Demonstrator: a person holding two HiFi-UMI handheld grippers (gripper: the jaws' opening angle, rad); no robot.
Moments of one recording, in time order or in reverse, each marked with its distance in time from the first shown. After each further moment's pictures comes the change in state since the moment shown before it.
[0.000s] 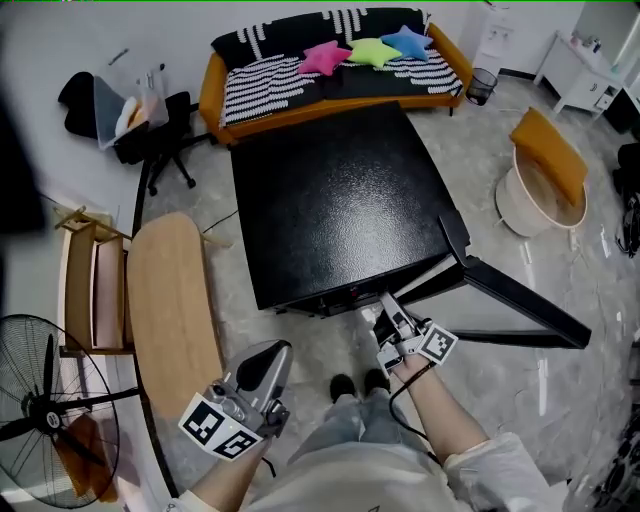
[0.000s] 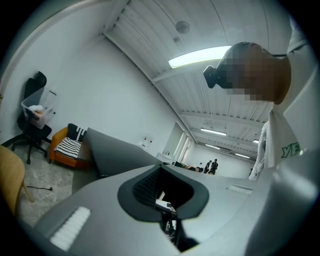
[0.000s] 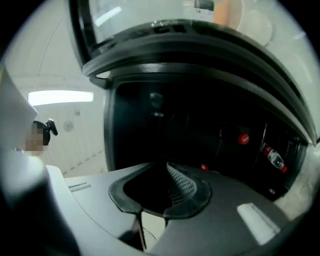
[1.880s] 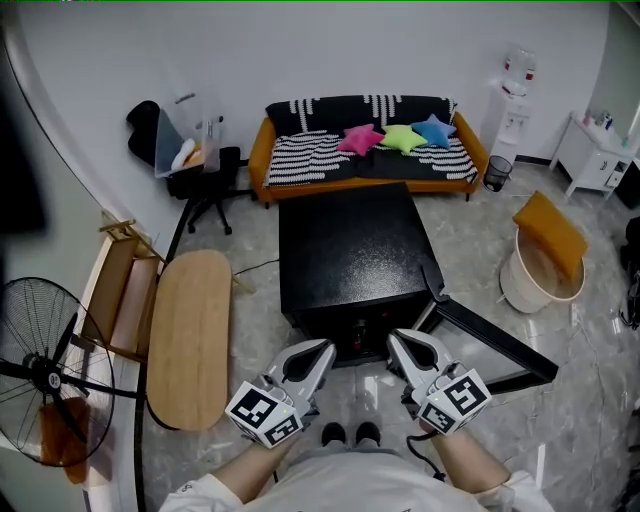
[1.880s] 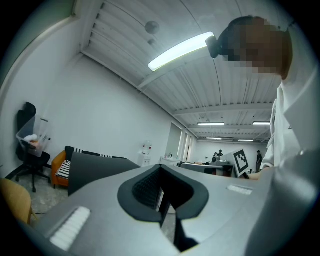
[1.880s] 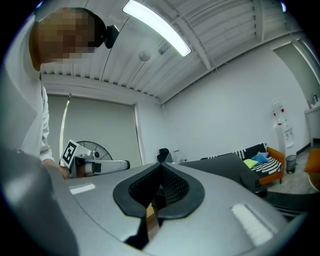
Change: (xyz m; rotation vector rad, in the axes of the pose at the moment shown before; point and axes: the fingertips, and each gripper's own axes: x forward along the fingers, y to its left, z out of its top) left arm 0.023 -0.101 0.029 0.174 -0.075 0.025; right arm -0.048 0.281 0.014 -1.054 0.260 0.121
